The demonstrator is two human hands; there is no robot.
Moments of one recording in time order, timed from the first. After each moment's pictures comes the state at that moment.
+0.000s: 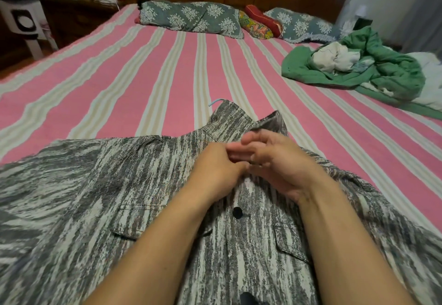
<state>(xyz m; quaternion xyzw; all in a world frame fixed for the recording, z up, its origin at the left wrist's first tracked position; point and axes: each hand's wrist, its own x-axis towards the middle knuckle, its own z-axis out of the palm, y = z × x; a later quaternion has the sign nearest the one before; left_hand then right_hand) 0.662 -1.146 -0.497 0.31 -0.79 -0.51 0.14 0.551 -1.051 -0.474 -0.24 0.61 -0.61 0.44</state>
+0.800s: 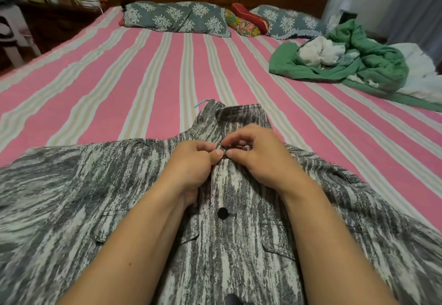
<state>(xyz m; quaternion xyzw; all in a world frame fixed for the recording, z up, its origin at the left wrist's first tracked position) 0.652 -1.158 -0.507 0.38 -0.61 -0.67 0.20 0.538 -1.054 -0.483 -0.46 0.79 -0.38 0.11</state>
